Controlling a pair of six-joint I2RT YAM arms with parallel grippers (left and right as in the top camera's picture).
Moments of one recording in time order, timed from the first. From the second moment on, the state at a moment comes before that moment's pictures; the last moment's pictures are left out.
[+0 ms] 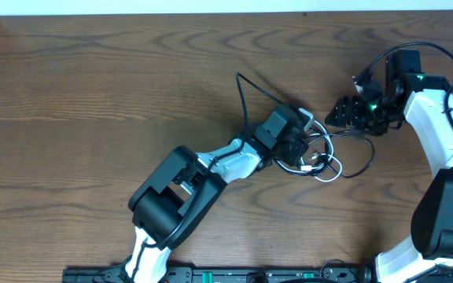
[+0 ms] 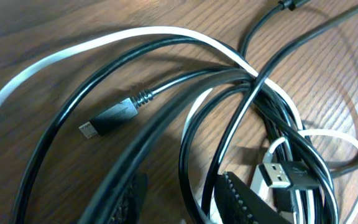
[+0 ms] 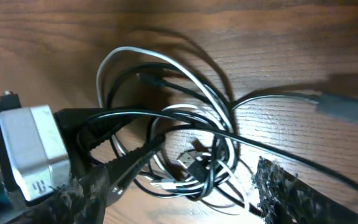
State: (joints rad) left arm -0.77 2.06 1.15 0.07 0.25 -0.20; right arm -0.07 1.78 1.33 -0.96 -0.46 0.07
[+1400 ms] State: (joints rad) left arm -0.42 1.44 1.13 -0.34 0.36 -0.51; right arm 0.42 1.82 1.24 -0.62 -0.24 0.64
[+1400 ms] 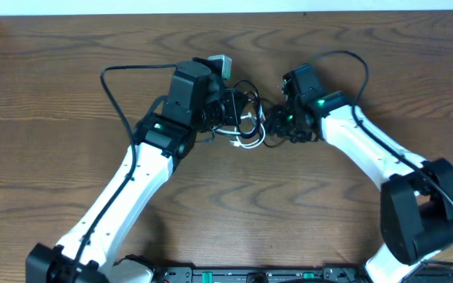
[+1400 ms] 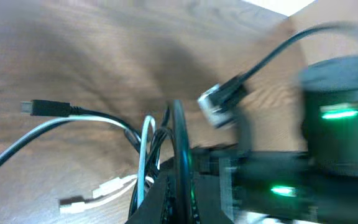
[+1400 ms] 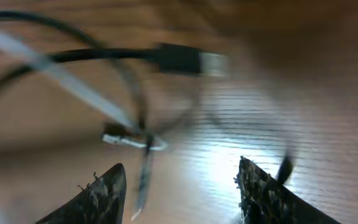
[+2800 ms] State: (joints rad) left arm -0.21 1.35 1.13 -0.37 0.69 -0.44; right arm 0.42 1.69 1.26 -0.48 -0.66 0.54
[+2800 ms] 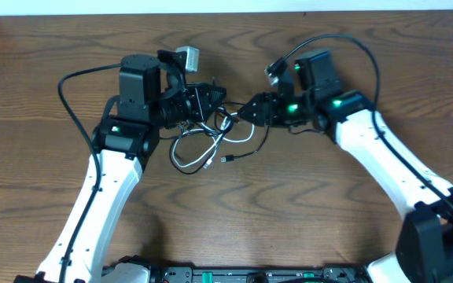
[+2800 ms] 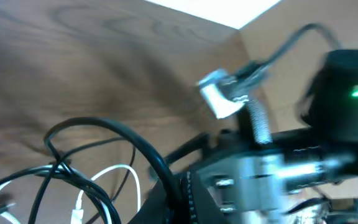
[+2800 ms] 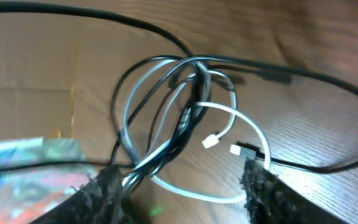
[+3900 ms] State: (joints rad) left arm -0.07 1.35 1.12 -0.29 0.78 -0.43; right arm 0.12 1.94 1.26 -0.97 -0.02 0.43
